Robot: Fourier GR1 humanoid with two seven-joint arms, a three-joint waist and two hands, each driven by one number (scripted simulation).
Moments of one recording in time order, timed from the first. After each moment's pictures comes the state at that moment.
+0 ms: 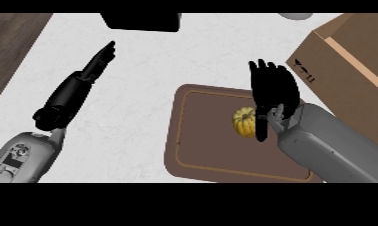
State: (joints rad) left arm -0.30 0.52 -0.31 -1.50 0.16 0.04 -0.10; right arm -0.72 -0.52 0.76 -1.53 0.38 0.37 1.17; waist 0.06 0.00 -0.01
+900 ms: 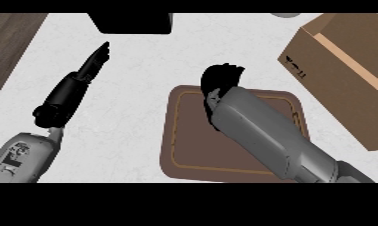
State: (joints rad) left arm -0.28 0.50 -0.28 -1.46 0.15 0.04 -0.12; right arm -0.92 -0.12 0.76 -0.97 0.43 0.42 1.23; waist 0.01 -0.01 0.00
